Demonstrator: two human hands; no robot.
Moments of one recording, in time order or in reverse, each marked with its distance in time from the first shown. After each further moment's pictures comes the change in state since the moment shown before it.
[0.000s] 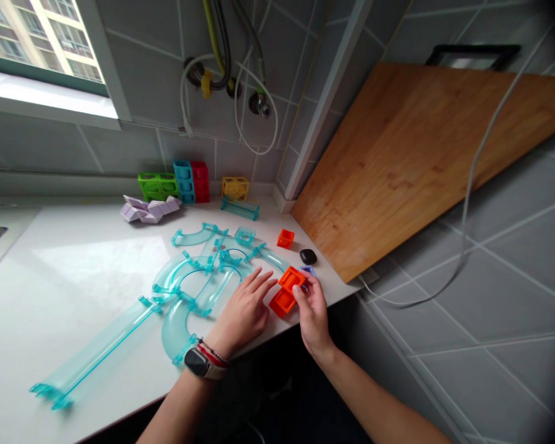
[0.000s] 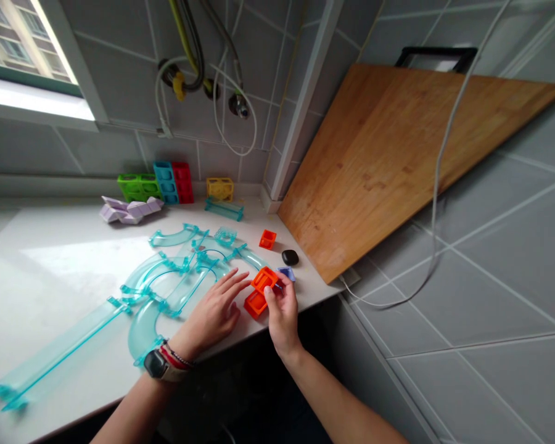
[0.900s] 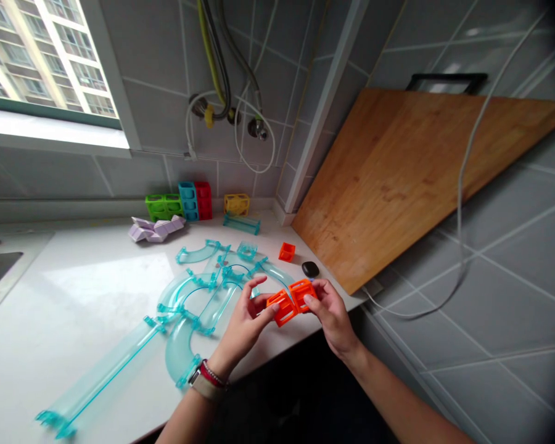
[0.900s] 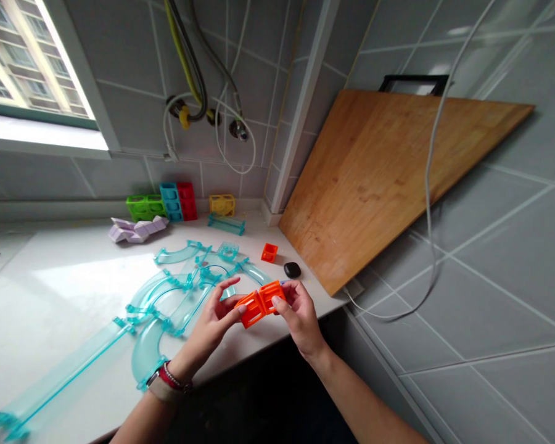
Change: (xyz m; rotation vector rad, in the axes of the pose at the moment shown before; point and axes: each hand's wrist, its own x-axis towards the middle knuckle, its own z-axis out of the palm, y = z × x) left_hand 0.015 0.025 -0.014 -1.256 0.147 -0.480; right_hand 0.022 -0.047 -0.016 -0.017 -0.228 0.076
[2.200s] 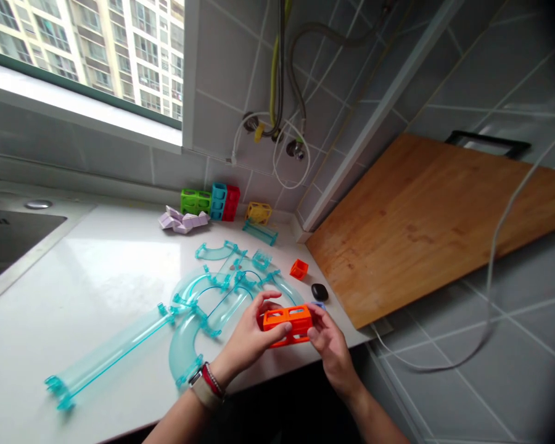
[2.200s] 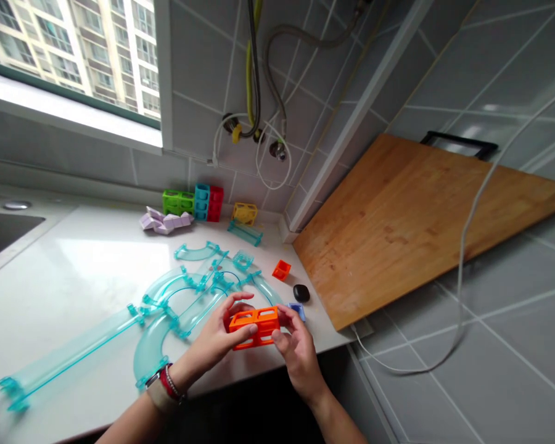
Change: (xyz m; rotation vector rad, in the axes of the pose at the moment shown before) left_hand -0.001 -0.007 -0.008 0.049 0.041 0.097; right_hand -0.008 0.010 -0.001 -0.229 -0.178 -0.006
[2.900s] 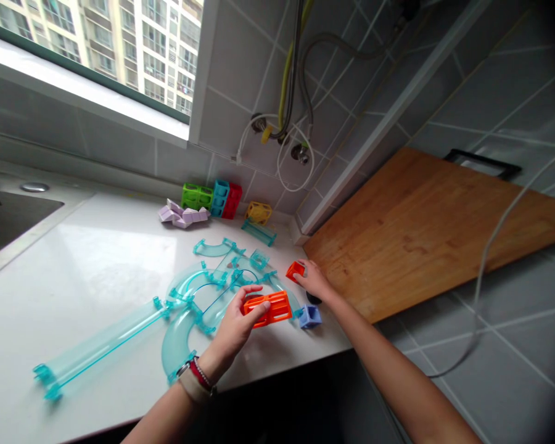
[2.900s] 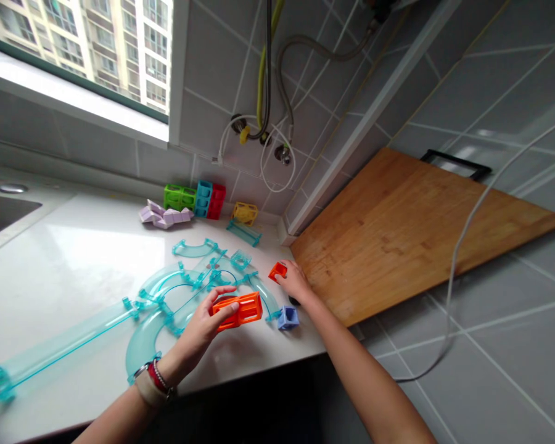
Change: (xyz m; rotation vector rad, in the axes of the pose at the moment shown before) left_hand 0.003 0.007 -0.004 -0.185 0.304 -0.112; right_hand 0.196 0.036 -0.048 -0.925 -0.066 -0.163
